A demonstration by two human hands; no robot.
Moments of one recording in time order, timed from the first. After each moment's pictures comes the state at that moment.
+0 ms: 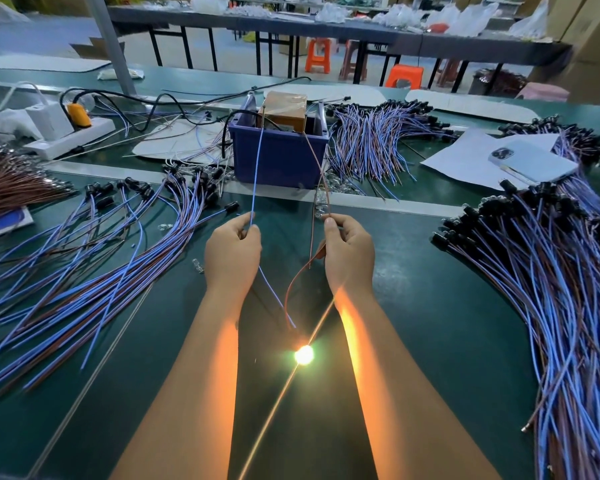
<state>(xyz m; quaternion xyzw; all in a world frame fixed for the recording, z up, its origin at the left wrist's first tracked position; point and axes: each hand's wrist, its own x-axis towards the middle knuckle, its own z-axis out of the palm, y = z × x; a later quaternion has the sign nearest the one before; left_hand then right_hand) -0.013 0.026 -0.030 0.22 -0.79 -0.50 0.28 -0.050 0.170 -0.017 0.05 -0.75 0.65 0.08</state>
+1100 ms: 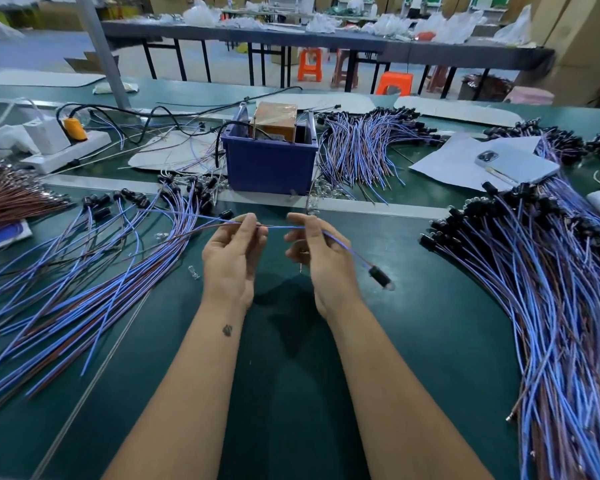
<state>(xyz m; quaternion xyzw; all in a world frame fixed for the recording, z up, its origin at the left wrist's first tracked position) -0.002 0.055 -0.005 0.15 -0.37 -0.87 0.27 -0.031 0.165 -0.009 0.16 -0.60 0.79 -0.02</state>
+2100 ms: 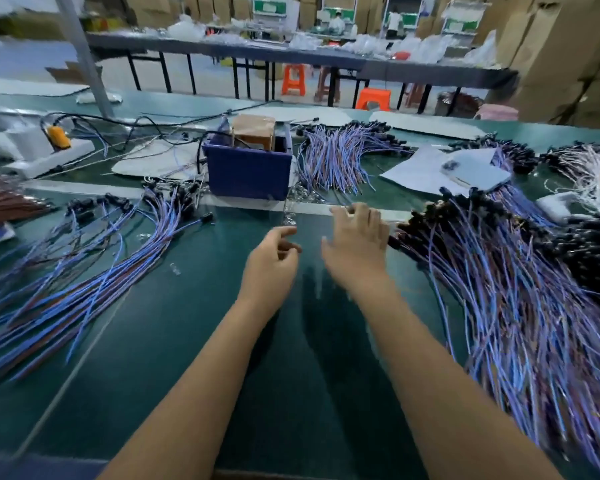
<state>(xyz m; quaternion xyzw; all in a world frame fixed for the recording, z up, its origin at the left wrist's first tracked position) 0.006 0.114 -0.008 0.08 -0.81 -0.54 0.20 -0.057 0.238 0.018 0.13 -0.97 0.12 0.17</state>
